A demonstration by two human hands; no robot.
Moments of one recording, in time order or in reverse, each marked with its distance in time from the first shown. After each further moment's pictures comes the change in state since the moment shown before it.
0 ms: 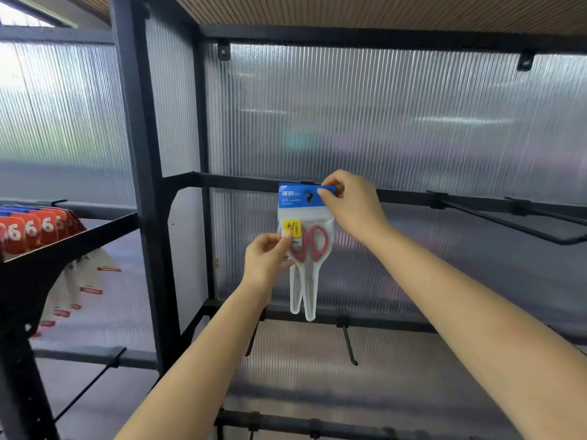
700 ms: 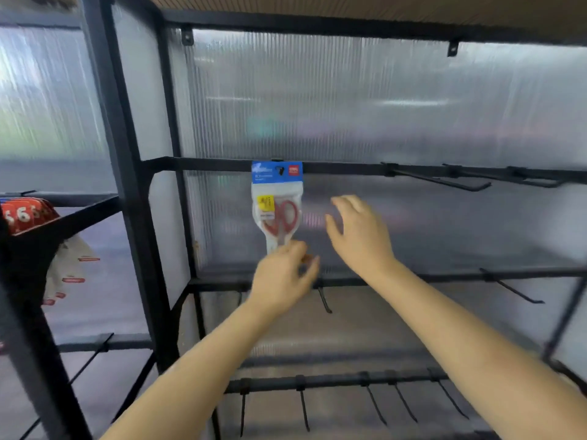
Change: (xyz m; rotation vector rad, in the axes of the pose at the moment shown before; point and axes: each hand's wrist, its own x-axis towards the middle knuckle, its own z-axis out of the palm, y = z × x) left_hand -0.074 -0.023 0.008 0.943 -0.236 0.792; right_hand -0.107 0.023 -0.021 -0.457 0.159 -0.115
